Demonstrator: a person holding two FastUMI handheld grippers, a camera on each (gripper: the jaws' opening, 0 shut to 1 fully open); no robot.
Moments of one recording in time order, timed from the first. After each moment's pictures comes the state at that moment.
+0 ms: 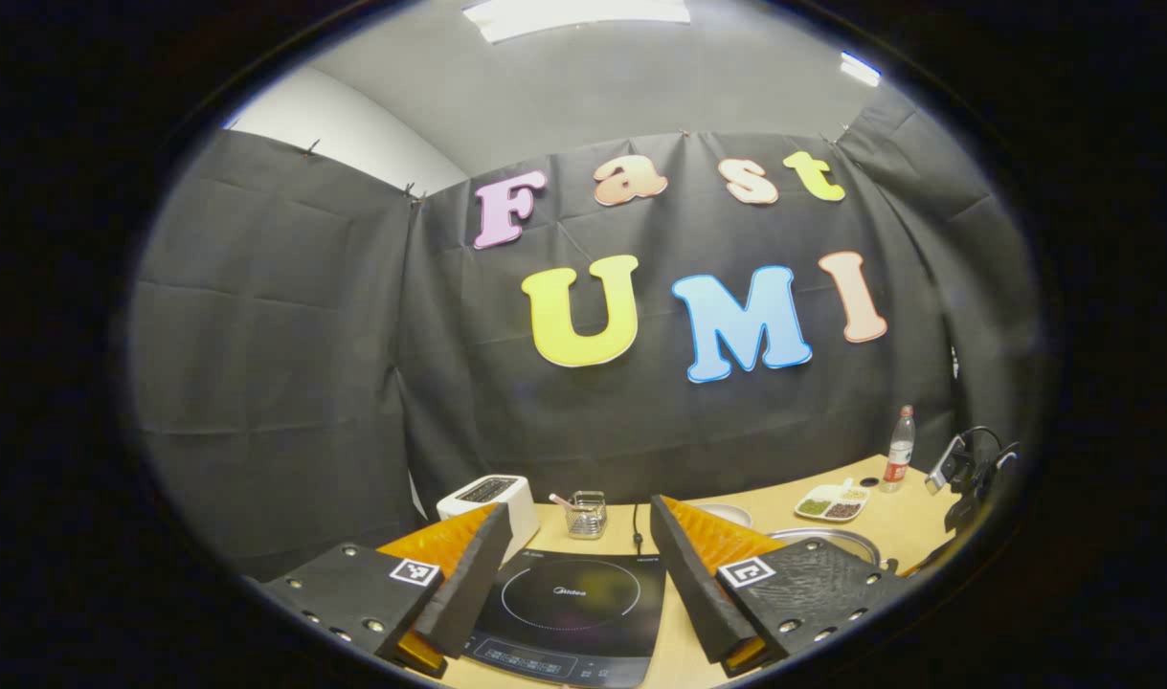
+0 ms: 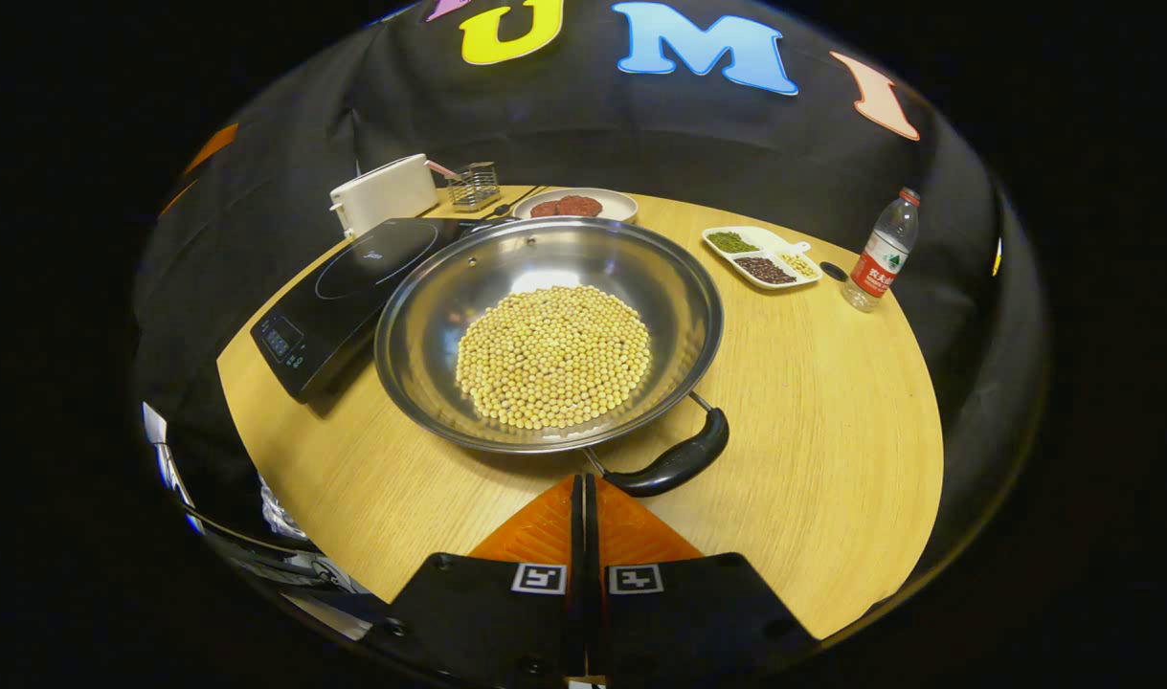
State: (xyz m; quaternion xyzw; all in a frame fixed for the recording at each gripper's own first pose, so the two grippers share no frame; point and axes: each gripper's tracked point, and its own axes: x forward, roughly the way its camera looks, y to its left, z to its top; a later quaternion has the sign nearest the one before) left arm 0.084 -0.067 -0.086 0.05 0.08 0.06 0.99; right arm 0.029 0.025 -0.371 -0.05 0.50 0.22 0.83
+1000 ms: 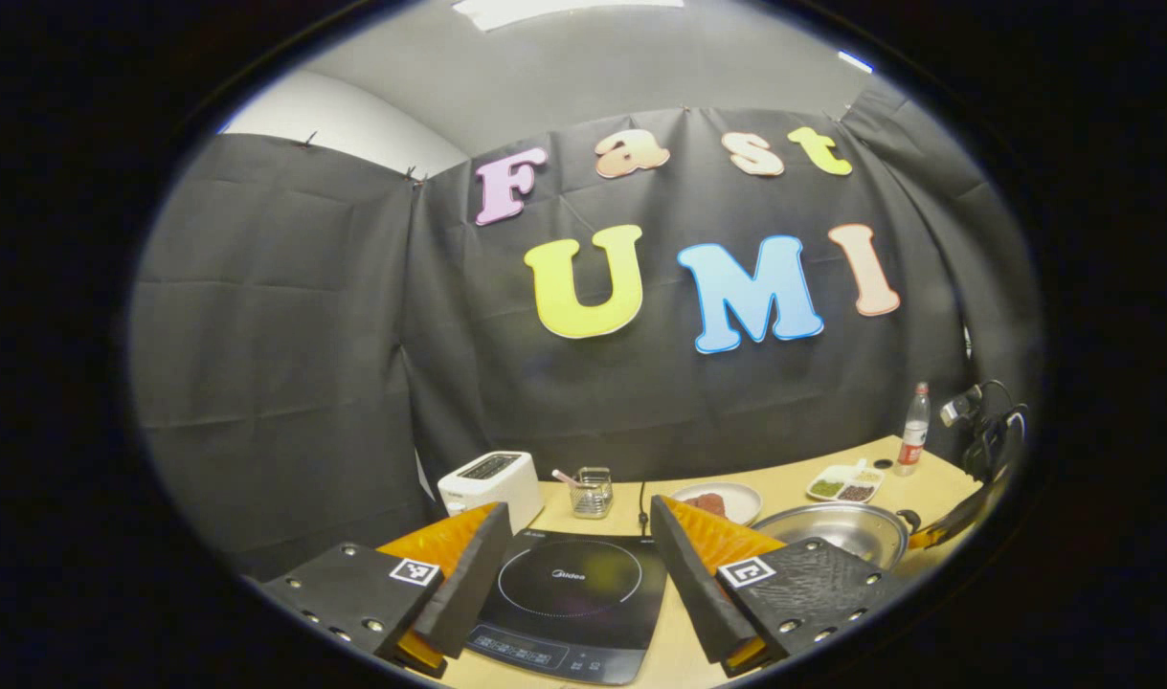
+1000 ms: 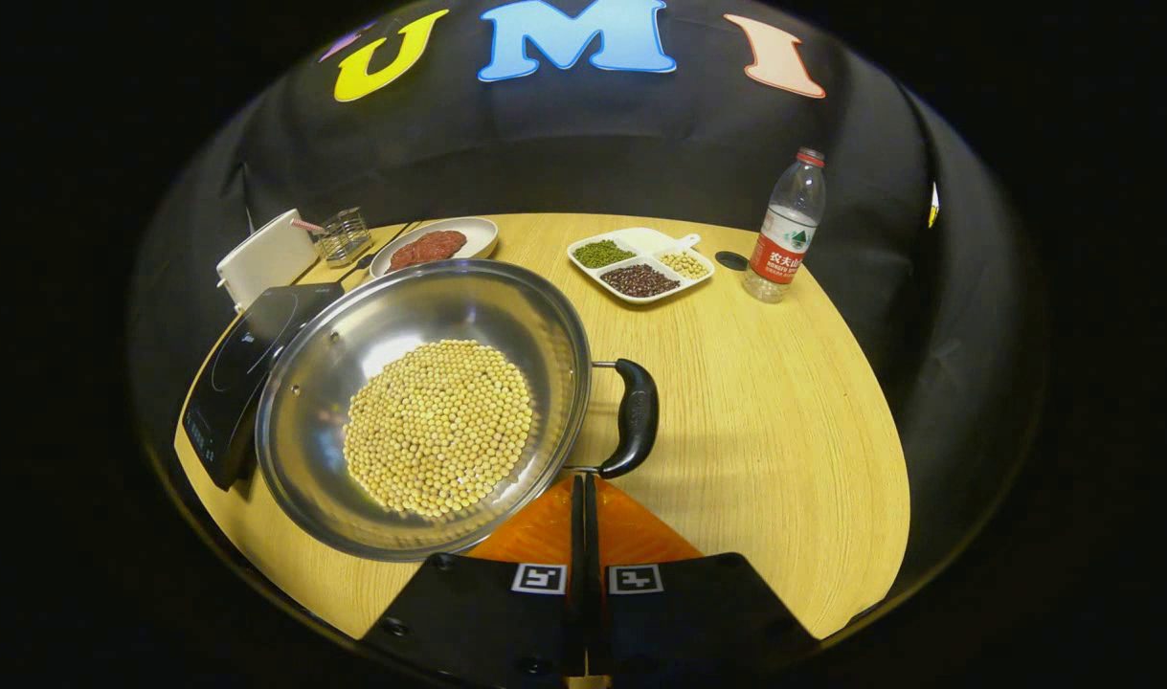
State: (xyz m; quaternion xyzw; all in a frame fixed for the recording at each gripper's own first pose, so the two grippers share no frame) left arm 0.093 -0.081 -0.129 0.06 0.11 0.08 0.99; right arm 0.120 -0.044 -0.396 -0.01 0.50 0.09 0.86
